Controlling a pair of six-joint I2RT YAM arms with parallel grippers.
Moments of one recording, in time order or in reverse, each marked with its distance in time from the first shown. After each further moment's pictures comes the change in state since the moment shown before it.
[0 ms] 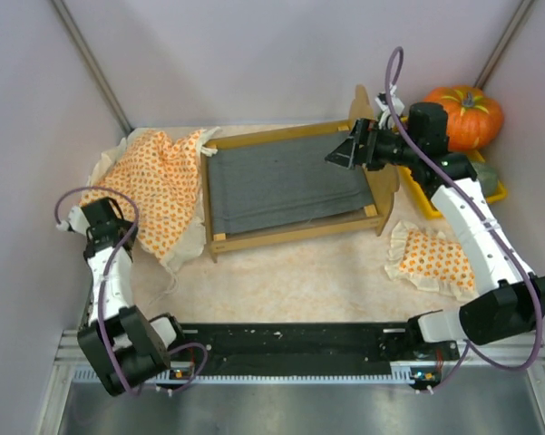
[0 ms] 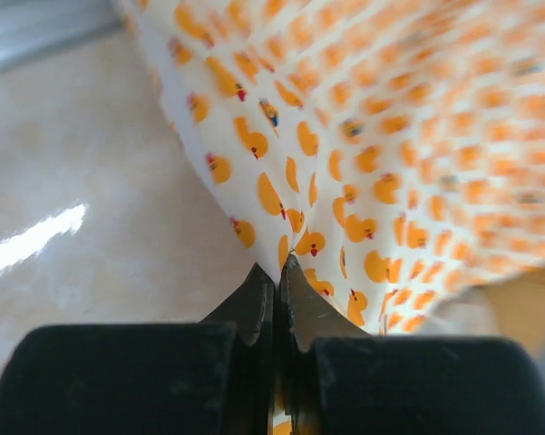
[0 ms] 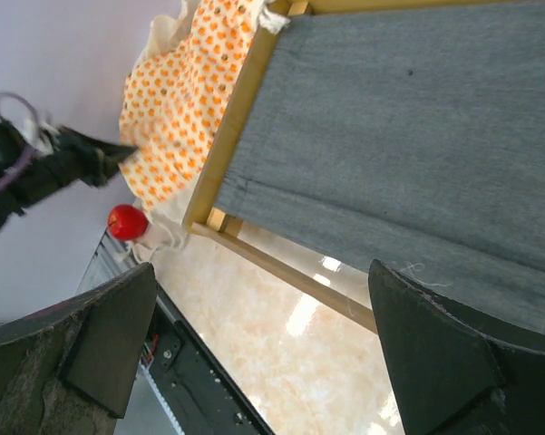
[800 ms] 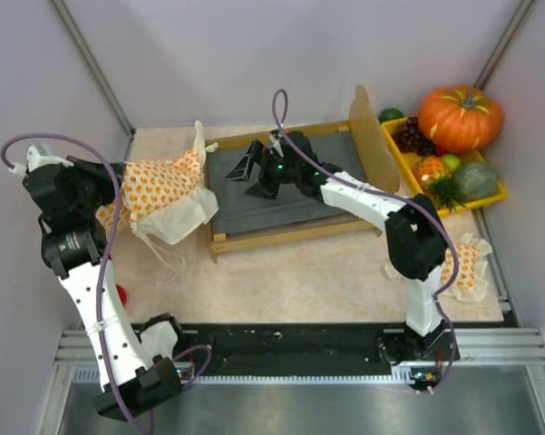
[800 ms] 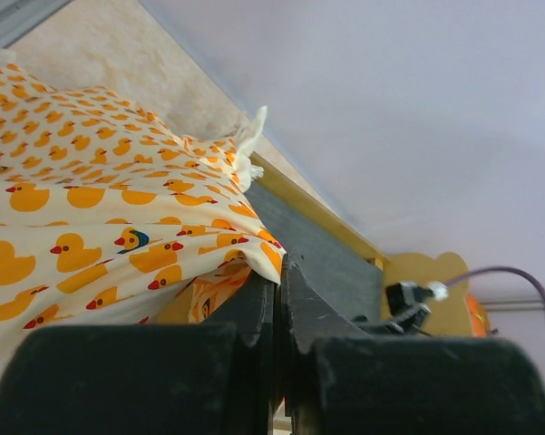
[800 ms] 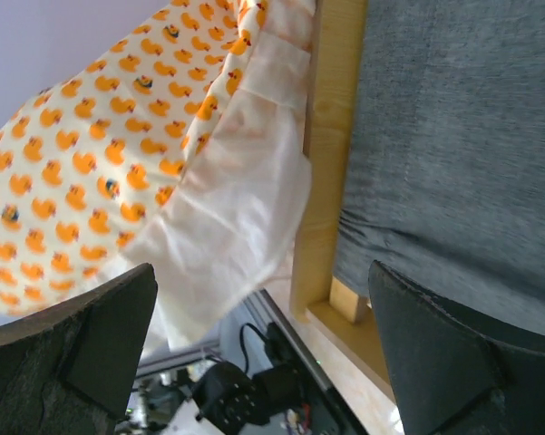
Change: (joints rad) left arm 0.000 -0.196 0.650 -0.284 0.438 0.055; right arm 0.452 0.570 0.105 0.480 0.178 0.600
